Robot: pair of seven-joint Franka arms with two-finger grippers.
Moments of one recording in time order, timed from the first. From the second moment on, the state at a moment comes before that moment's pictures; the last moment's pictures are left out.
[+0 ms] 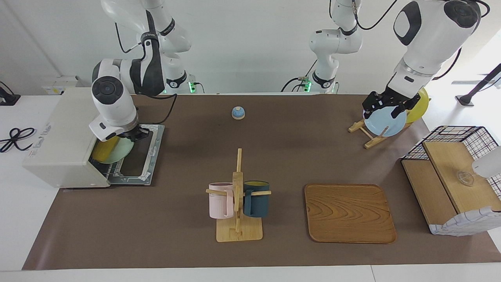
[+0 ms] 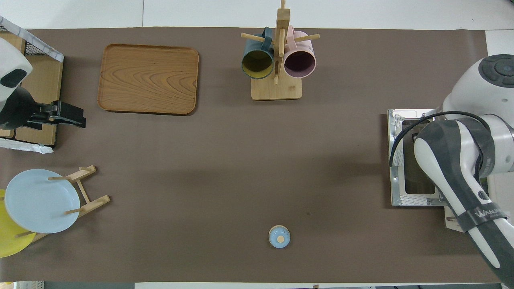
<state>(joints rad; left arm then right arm) -0.12 -0.01 0.01 -1.65 -0.03 1.62 -0.06 -0.07 0.11 0.06 -1.94 -0.24 1.80 0.08</state>
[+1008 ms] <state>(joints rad) -0.12 -0.02 0.01 -1.66 -0.03 1.61 -0.06 0.01 0.07 0.07 -2.06 -0.16 2.01 0.17</state>
